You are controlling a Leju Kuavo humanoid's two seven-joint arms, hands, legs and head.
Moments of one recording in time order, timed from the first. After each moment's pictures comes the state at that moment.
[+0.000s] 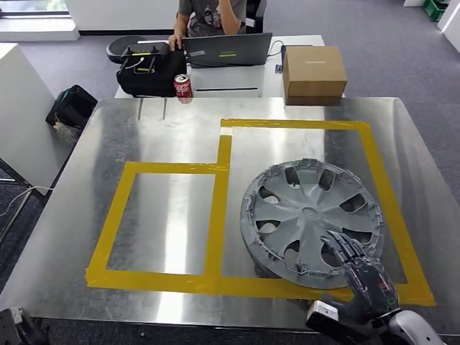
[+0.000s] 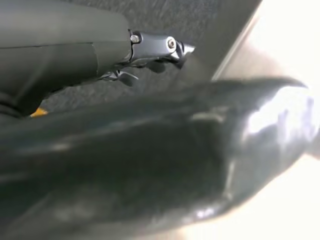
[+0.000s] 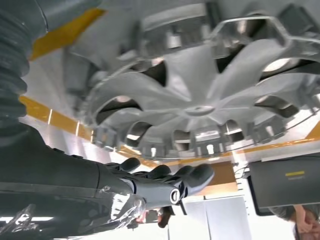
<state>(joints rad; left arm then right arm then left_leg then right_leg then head) 0.10 -0.08 0.26 -0.85 0.10 0.22 -0.35 0.28 -0.69 0.55 -1.93 0.87 -0.38 0.25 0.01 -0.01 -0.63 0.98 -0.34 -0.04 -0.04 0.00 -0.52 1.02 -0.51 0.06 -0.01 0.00</state>
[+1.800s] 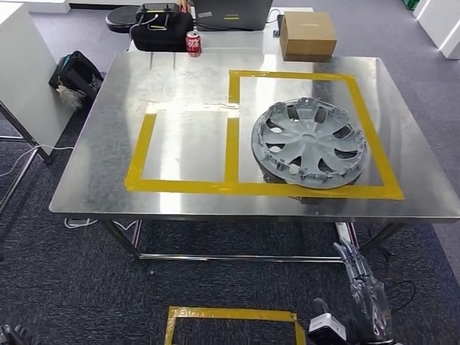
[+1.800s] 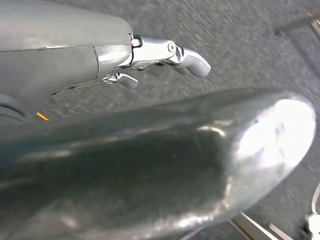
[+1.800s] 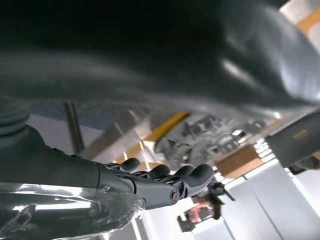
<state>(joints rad) 0.17 -0.18 0.41 -0.97 0.06 0.19 -0.34 0.42 -0.45 0.50 -1.89 0.79 -0.69 0.10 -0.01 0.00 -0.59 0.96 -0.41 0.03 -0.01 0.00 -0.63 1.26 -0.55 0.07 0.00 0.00</state>
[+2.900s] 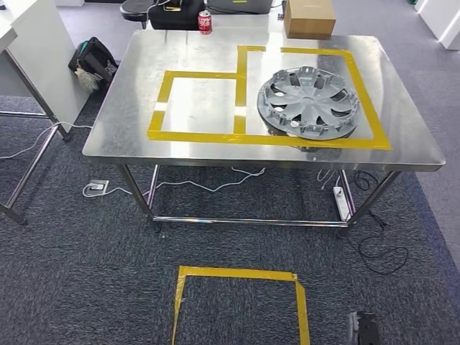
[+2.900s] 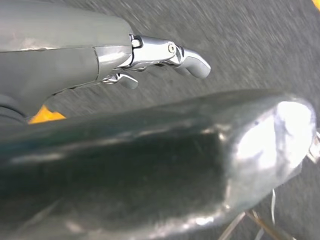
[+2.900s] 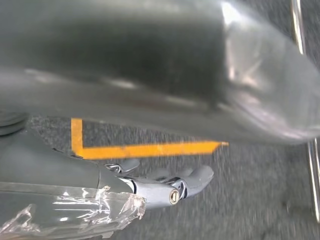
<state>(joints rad) 0.16 -0.26 0.70 -0.92 -0.15 -0.08 -0.35 0.27 -0.30 0.63 -1.15 -0.66 -0.65 -0.25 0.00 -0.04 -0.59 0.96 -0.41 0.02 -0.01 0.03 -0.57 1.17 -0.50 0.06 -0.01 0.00</state>
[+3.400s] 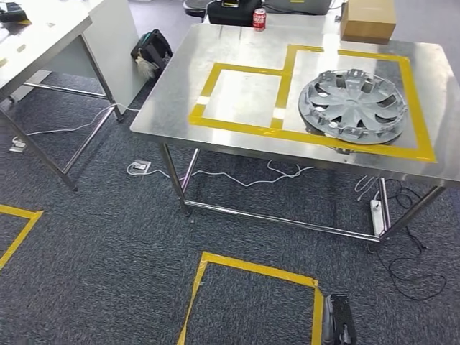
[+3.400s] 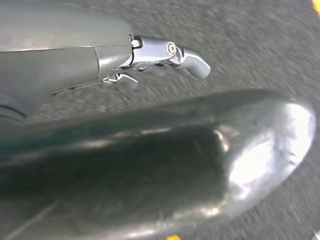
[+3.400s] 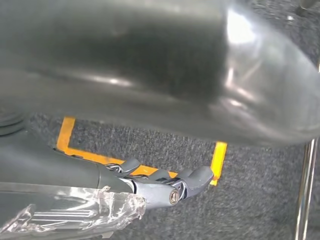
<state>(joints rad) 0.12 -0.27 0.91 -0.89 -0.28 -0.14 -0.34 0.09 -0.22 0.76 -0.94 -0.69 -0.64 -0.26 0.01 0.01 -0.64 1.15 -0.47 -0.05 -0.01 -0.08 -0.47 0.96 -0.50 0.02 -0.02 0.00</state>
